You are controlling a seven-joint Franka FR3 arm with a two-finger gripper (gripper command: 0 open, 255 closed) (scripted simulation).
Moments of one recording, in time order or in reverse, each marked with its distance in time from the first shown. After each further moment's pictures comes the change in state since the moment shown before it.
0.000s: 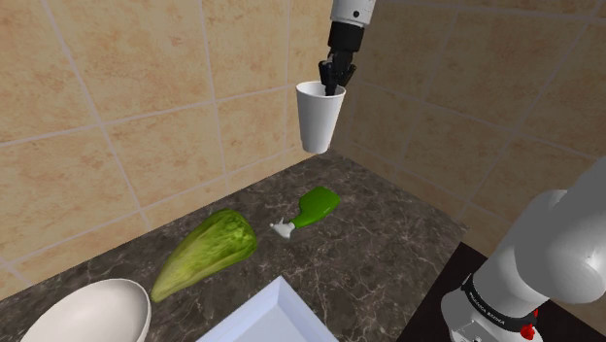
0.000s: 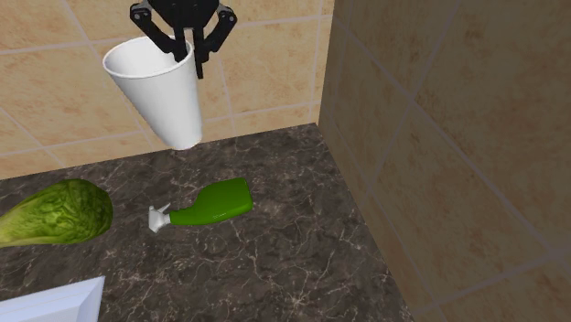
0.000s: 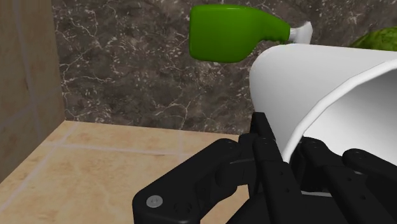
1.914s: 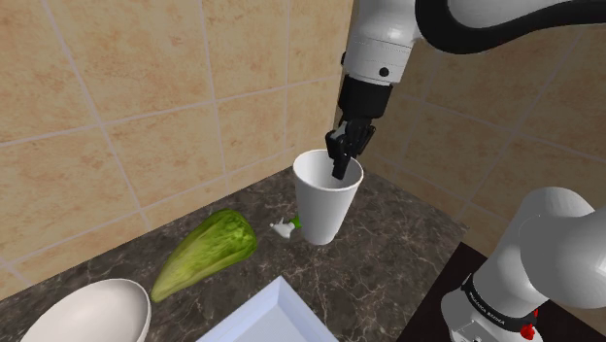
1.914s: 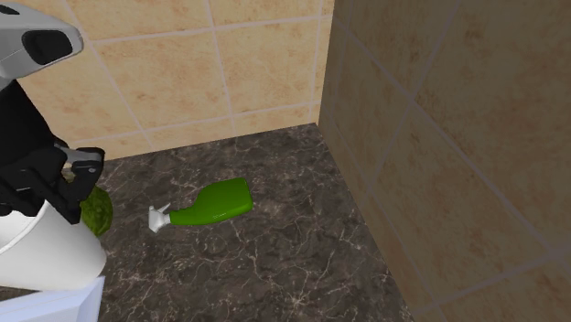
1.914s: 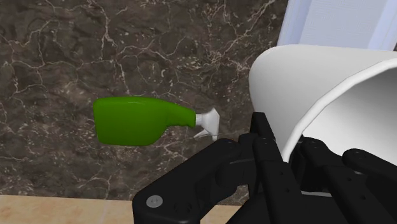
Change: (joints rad) arm 0.153 -0.437 0.251 -0.525 0.131 0.151 0.323
